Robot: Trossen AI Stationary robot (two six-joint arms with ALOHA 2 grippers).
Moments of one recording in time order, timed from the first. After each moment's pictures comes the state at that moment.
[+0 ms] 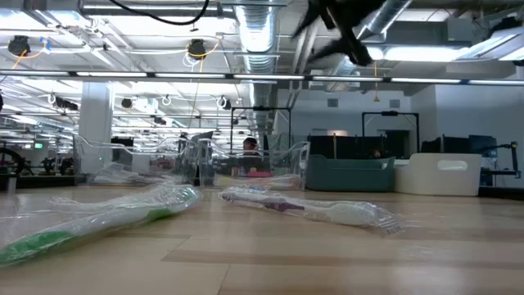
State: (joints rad) left arm -0.09 0.98 0.80 0.31 0.32 -0.89; right arm -0.13 1.36 1.19 -0.42 0.10 0.98
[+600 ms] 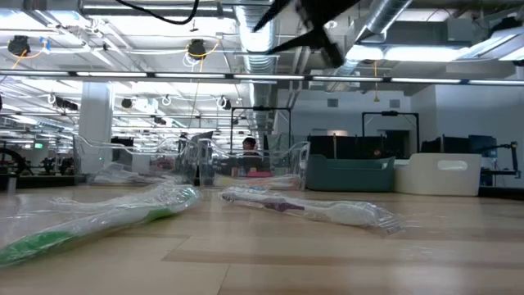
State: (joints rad) left arm -0.17 0.98 0.81 0.14 0.44 -0.85; right arm 0.07 1.56 1.19 -0.13 0.24 1.22
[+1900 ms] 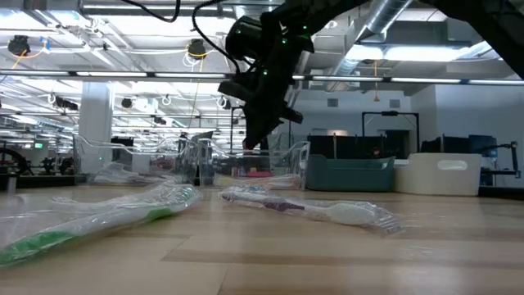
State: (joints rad) left arm -0.30 0.96 0.80 0.02 0.41 -0.87; right arm -0.19 2.15 1.81 -0.81 0.13 0.49
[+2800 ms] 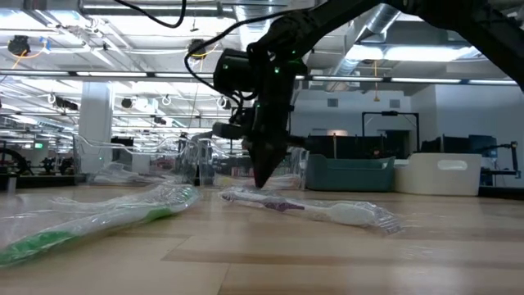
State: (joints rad) left arm -0.28 0.96 0.80 0.02 0.32 -0.87; right arm -0.14 2.28 1.81 -0.88 0.15 0.91
